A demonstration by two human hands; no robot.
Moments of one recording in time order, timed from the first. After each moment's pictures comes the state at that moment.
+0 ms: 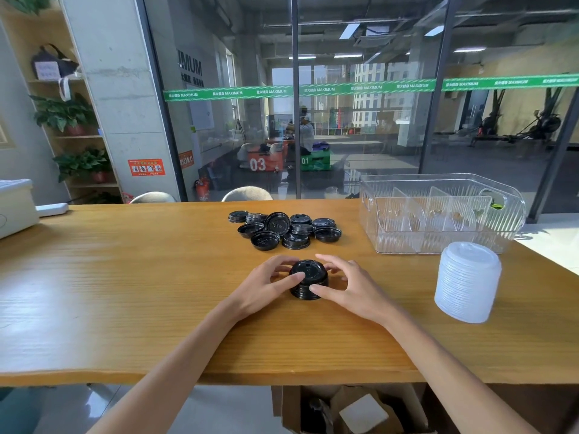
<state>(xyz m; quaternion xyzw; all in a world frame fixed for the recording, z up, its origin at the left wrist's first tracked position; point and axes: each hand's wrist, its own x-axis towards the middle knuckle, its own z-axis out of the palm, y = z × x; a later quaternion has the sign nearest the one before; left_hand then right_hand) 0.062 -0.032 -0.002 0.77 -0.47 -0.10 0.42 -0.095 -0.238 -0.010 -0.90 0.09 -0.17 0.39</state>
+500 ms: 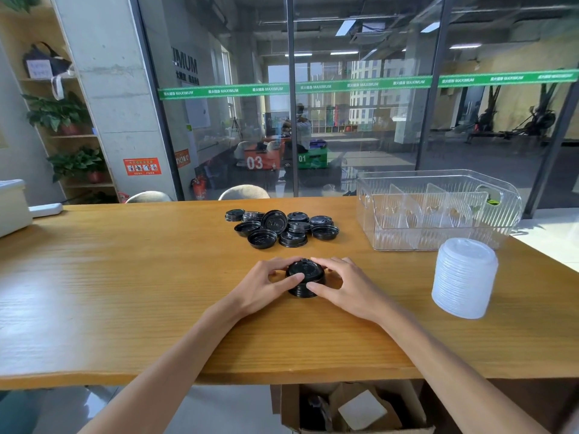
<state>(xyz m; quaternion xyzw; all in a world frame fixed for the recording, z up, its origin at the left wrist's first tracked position) 0.060 -0.035 -0.001 0.76 -0.50 -0.09 0.41 -0.093 -0.233 -0.008 -0.93 0.10 -0.18 0.31</state>
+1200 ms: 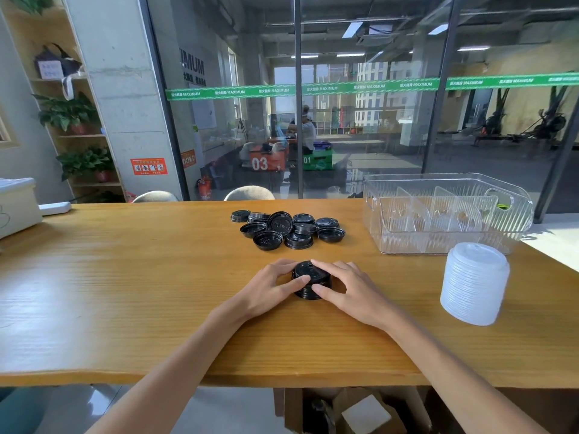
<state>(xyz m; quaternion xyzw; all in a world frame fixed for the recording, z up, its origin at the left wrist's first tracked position) 0.058 -0.035 0.001 0.77 -0.49 -0.10 0.39 -0.090 -0.230 -0.009 -0.94 0.08 -0.16 0.29</state>
